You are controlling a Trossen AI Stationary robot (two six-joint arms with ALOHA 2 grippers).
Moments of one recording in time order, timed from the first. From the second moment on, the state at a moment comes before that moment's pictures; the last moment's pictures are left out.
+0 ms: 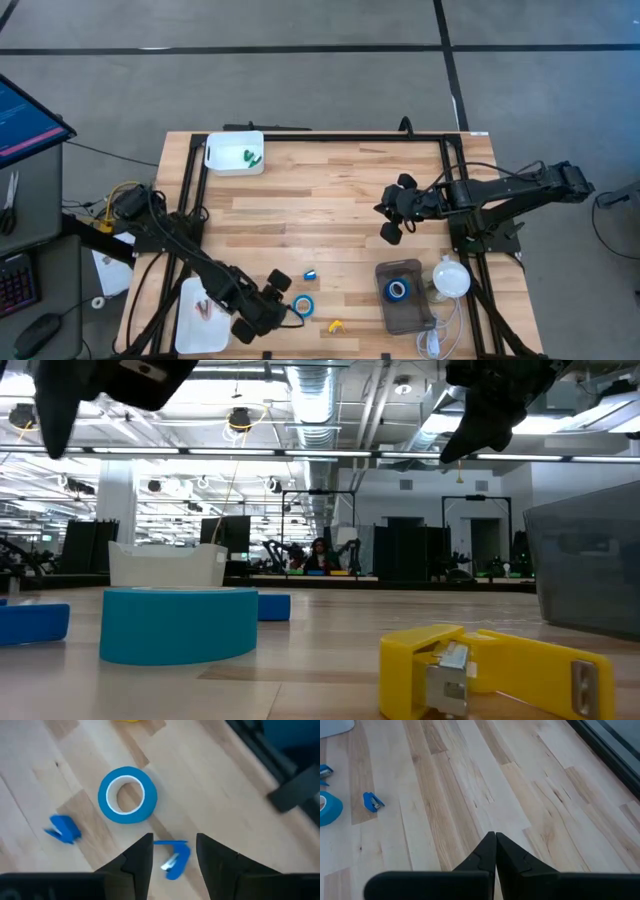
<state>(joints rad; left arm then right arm) -0.70 1.73 1.19 -0.60 -0.17 -0.01 0.14 1.12 0.85 -0.56 0.36 0.36</state>
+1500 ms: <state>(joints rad) -0.66 1.78 1.09 -0.55 -0.14 -0.08 0.14 1.12 0.85 -0.58 0.36 0.36</state>
